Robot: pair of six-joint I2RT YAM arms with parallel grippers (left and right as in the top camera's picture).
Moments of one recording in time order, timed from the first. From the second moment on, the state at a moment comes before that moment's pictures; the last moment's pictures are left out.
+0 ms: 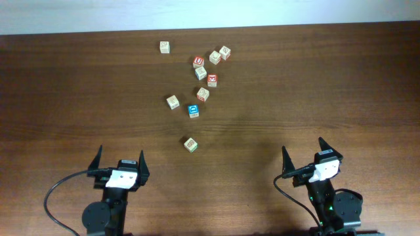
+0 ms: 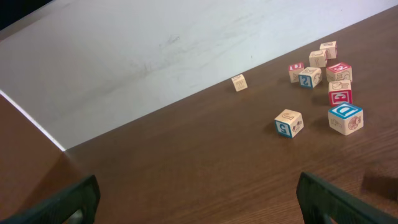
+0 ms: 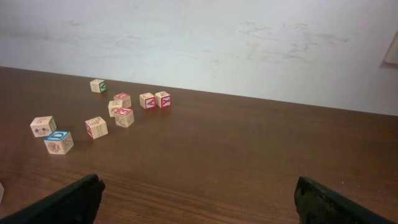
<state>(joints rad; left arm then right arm) 0.10 0.02 0.02 -0.07 0.12 0.42 0.04 0.01 0.01 -0.06 -0.16 -0.05</state>
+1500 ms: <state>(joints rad) -0.09 1.59 1.12 -0.66 0.40 0.01 0.08 1.59 1.14 -0.68 -0.67 0.14</state>
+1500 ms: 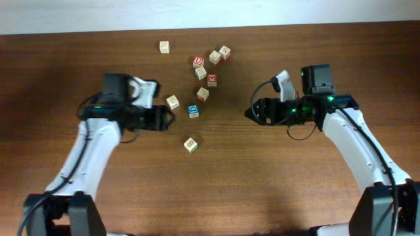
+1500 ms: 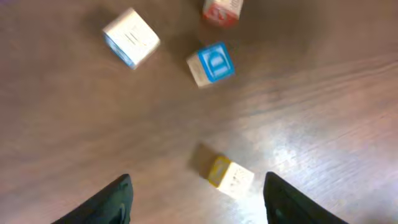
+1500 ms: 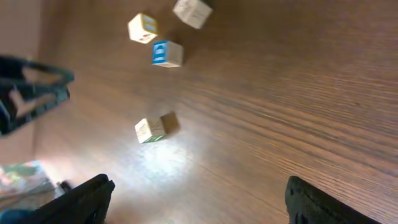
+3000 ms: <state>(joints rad) -0.39 1.82 1.13 -0.63 -0.12 -0.35 0.08 1.59 1.14 -0.68 -0.60 0.27</state>
